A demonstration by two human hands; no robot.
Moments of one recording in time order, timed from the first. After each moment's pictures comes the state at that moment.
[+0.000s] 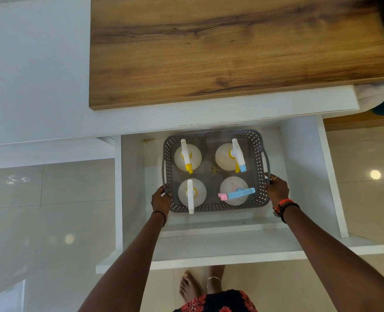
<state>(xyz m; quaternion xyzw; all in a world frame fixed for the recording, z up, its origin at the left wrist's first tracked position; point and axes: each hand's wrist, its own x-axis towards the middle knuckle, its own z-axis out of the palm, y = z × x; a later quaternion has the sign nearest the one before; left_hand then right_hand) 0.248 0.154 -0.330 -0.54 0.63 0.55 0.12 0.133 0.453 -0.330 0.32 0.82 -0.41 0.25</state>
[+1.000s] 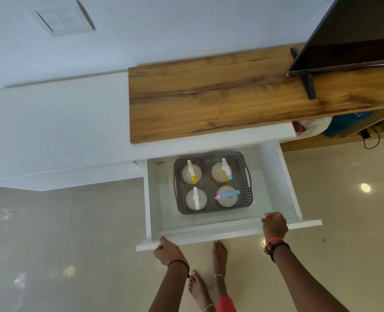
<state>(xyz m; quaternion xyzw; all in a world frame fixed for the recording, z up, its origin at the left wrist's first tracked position) 0.348 0.206 -0.129 -0.76 0.35 0.55 -0.03 0.246 0.441 -0.142 0.44 0.80 -0.38 0.13</state>
